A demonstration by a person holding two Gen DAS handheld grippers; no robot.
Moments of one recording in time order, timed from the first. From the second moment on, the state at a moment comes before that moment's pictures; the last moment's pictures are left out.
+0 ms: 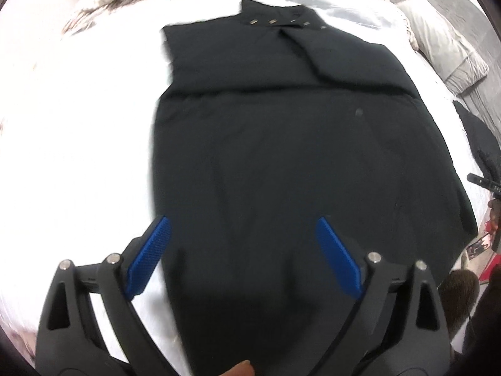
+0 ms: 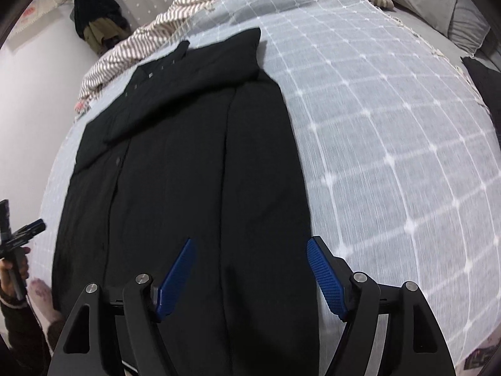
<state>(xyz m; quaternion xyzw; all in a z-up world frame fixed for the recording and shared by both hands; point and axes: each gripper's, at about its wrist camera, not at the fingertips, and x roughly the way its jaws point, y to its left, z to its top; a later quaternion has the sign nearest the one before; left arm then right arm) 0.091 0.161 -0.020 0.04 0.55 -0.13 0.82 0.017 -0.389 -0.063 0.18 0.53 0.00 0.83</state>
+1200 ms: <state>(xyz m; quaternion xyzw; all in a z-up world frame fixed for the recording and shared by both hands) 0.028 0.200 -0.110 -0.22 0.63 -0.21 0.72 -0.071 -0.394 -0.126 0.41 0.51 0.16 0.74</state>
